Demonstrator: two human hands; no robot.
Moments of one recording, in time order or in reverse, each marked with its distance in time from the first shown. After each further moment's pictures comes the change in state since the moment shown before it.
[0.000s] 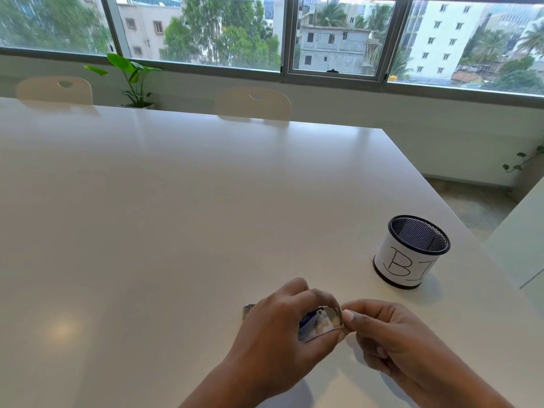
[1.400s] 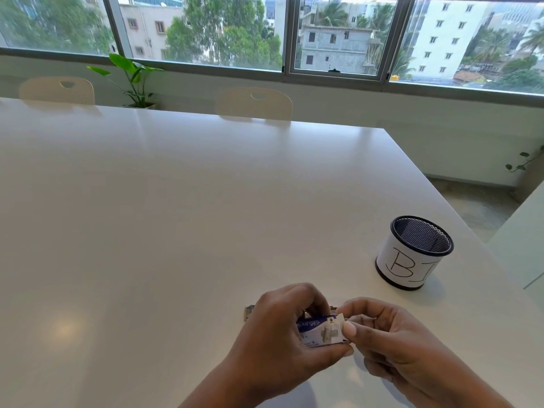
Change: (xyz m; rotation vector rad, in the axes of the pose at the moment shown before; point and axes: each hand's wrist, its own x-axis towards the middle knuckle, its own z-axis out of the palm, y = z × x) left_hand 0.001 0.002 -0.007 -0.197 0.082 0.043; right_hand 0.000 0.002 -0.002 0.133 -0.129 -0.030
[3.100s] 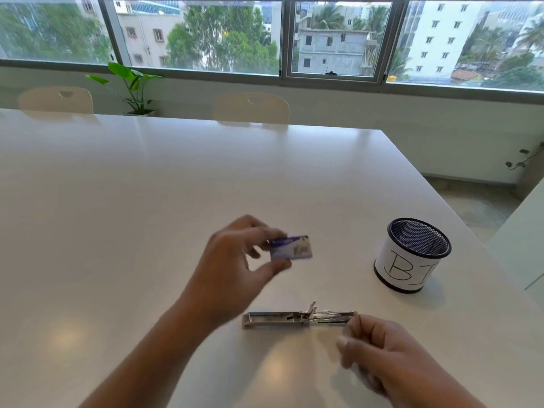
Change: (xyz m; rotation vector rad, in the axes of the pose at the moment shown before) left_hand 0.049 -0.005 -0.066 0.218 0.181 0.047; right_hand 0.000 0.015 -0.001 -0.257 0.114 -0.079
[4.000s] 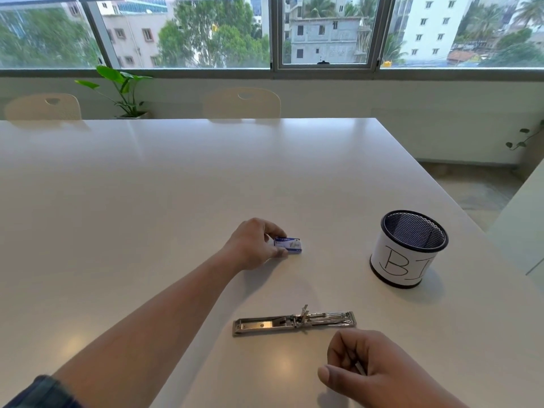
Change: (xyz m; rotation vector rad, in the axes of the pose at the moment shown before) left_hand 0.074 -0.100 0.082 0.187 -0.396 -0.374; right_hand 0.003 0.003 0.002 -0.383 -0.092 -0.106
